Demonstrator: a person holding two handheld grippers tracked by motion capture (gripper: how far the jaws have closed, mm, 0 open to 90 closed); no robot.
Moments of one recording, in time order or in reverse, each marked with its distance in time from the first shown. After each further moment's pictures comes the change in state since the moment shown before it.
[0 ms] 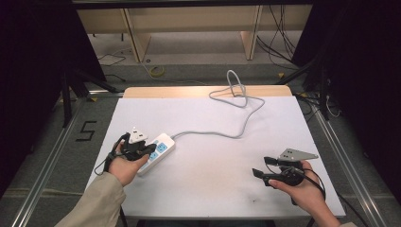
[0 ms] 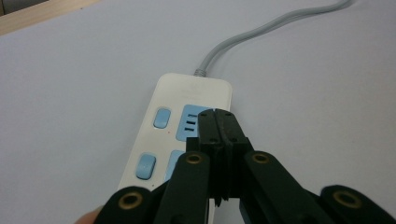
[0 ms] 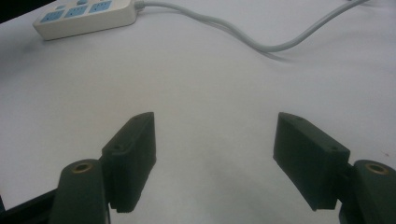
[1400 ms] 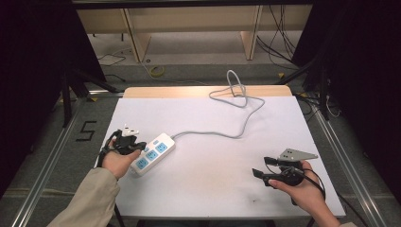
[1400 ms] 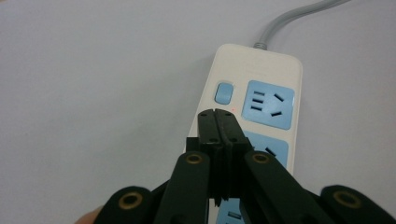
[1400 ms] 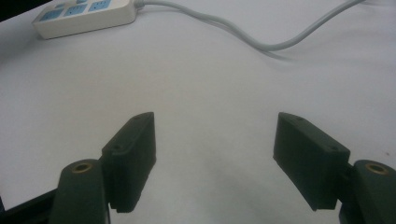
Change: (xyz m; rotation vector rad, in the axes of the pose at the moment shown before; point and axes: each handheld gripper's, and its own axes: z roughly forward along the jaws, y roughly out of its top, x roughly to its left) left arm 0.040 -0.009 0.013 0.092 0.058 -0.068; right arm 0.000 0.000 0.000 0.006 0.001 -0.002
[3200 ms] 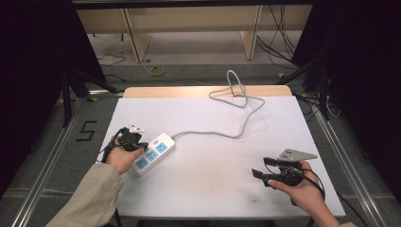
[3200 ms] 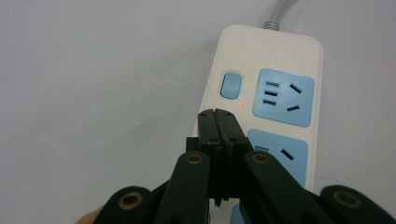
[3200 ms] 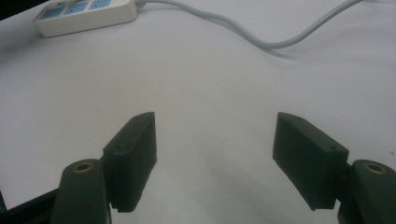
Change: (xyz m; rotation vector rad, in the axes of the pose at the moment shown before) left arm -0.001 0.008 0.018 0.087 0.005 0.043; right arm 0.001 0.000 0.001 0.004 0.003 0.003
